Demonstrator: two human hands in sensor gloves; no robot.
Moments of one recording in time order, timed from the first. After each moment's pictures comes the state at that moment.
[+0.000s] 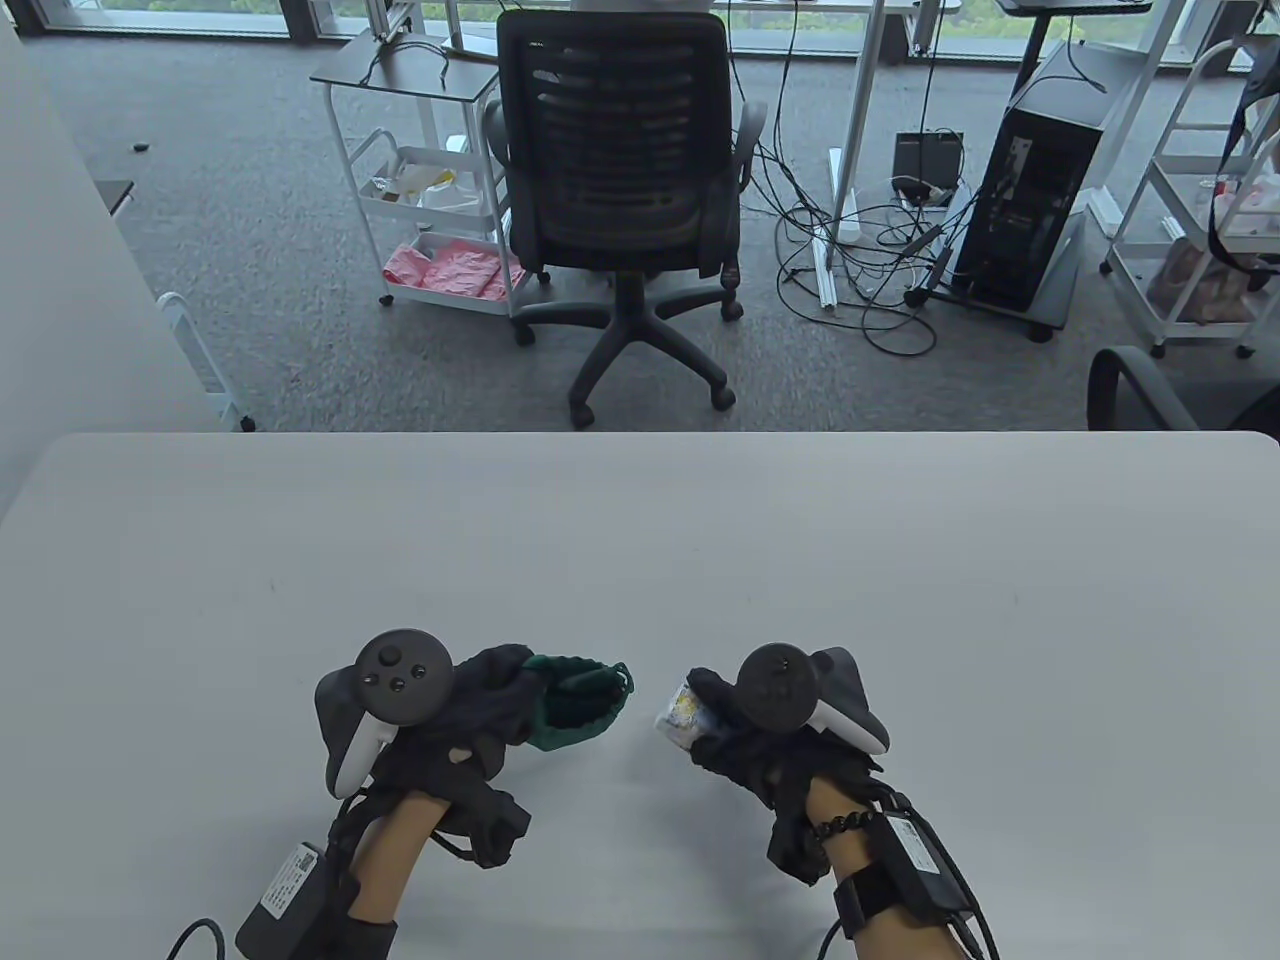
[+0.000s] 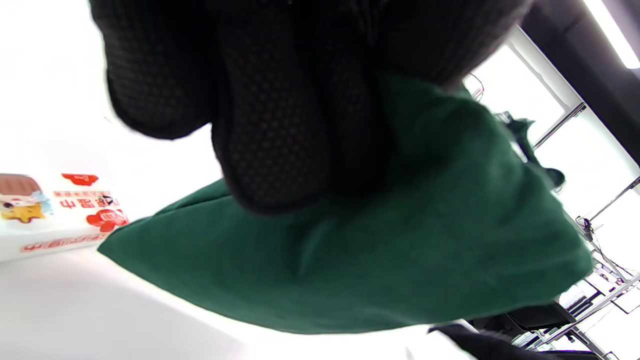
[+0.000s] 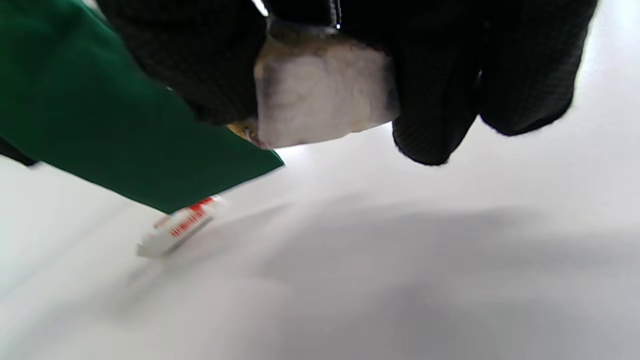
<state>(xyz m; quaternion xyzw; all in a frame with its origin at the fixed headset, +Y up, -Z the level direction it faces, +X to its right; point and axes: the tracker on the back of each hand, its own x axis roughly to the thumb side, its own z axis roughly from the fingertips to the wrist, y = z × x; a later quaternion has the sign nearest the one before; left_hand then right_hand) -0.211 -0.656 -0.338 -0.03 -0.05 0.36 0.93 0.107 -0.710 -0.363 0.19 0.11 0.94 0.28</state>
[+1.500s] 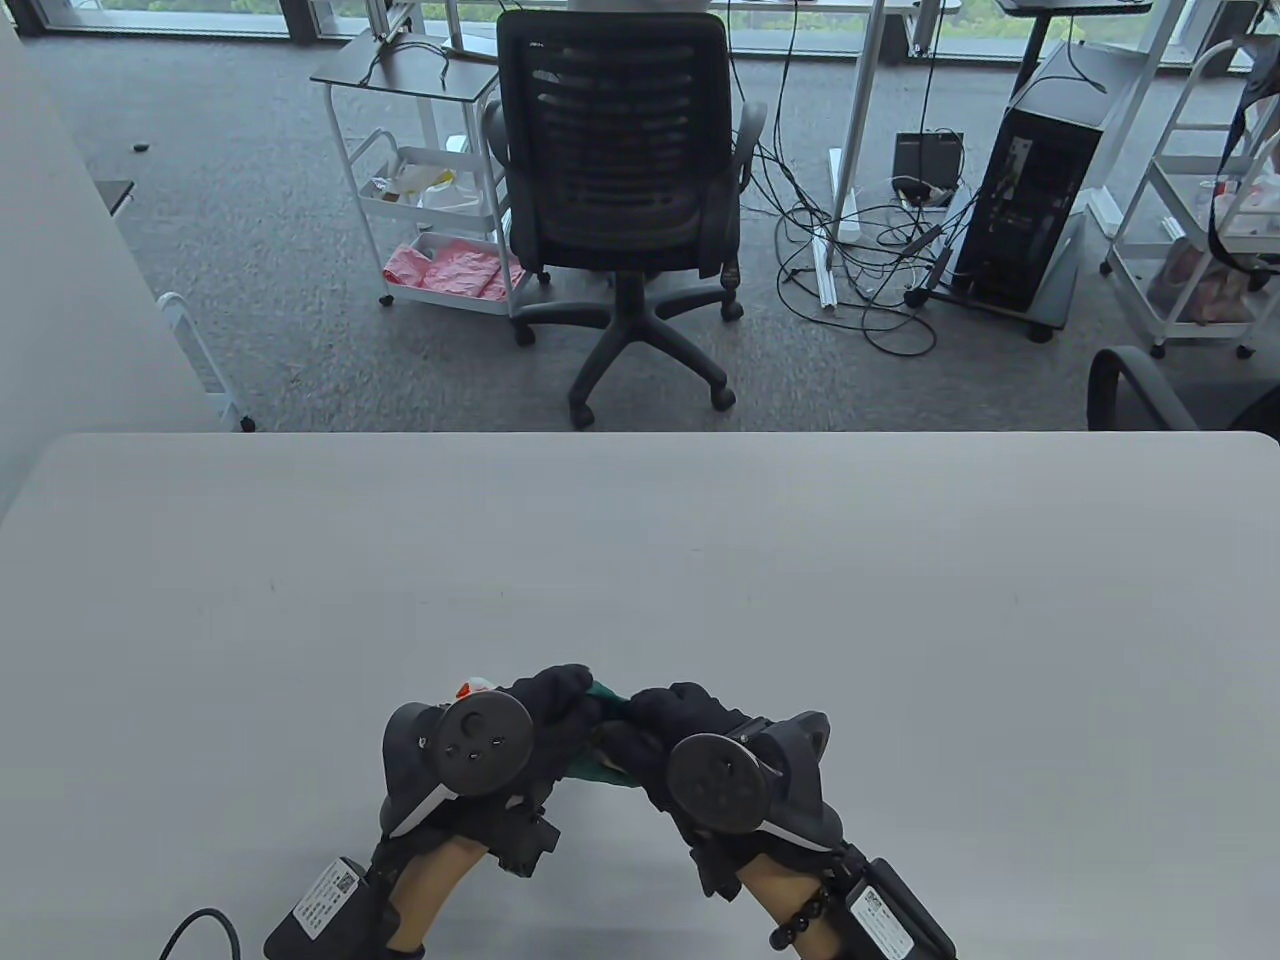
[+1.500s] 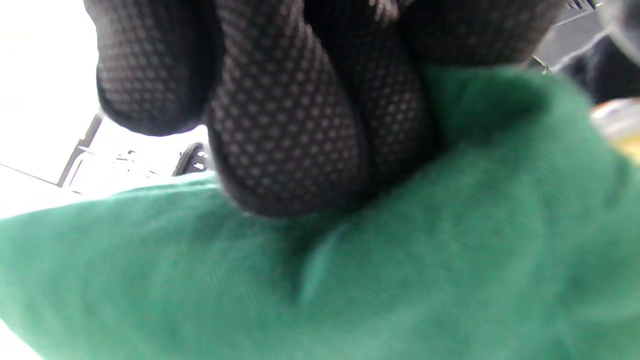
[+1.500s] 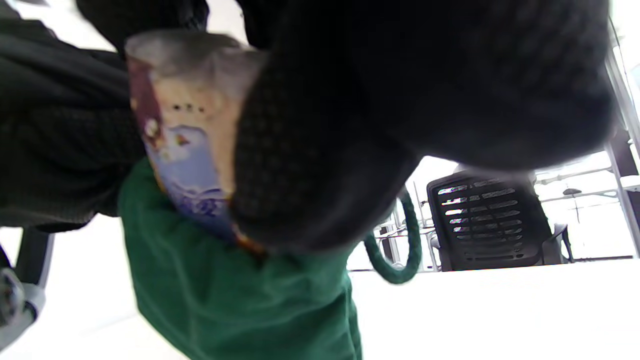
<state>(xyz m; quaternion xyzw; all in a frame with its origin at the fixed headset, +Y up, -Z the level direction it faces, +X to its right) -0.161 -0.633 -0.306 0.11 -0.17 0.23 0.95 0.035 -0.626 -0.284 0.23 -0.18 0.94 0.17</state>
